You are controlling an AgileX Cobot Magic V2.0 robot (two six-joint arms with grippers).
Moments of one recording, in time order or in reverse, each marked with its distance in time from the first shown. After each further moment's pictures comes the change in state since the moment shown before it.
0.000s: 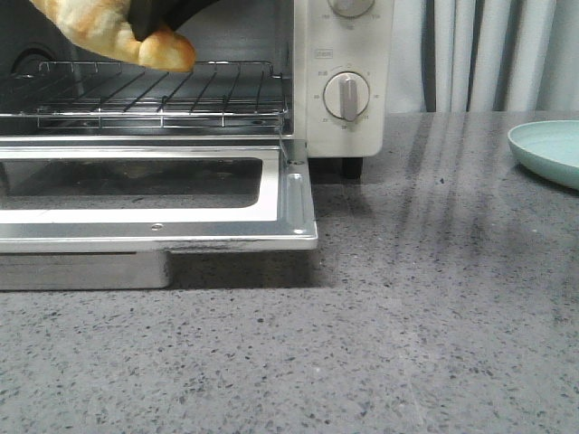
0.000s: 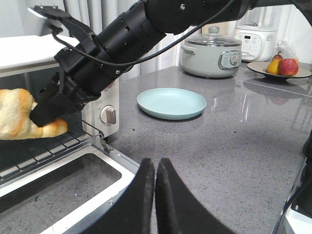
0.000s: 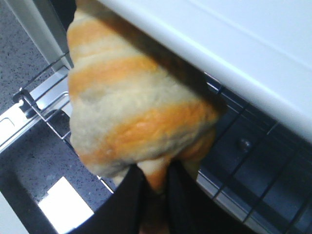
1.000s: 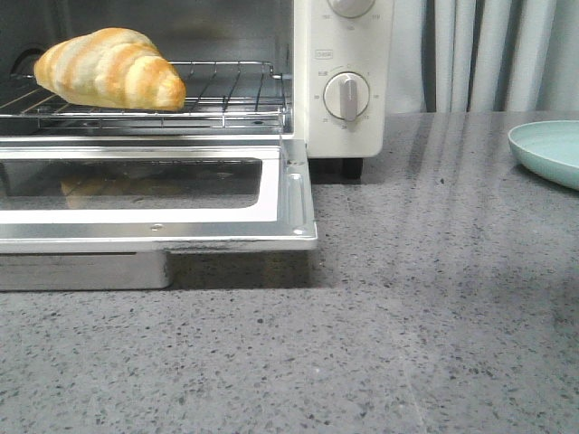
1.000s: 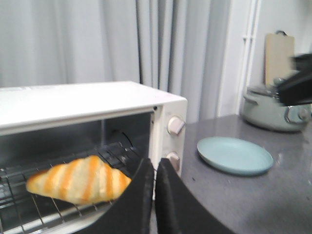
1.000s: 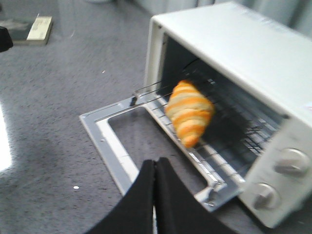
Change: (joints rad) left arm 0.000 0.000 0.000 0.144 -0.288 -0.133; right arm 0.179 -0.930 0.563 -0.083 -0.004 -0.101
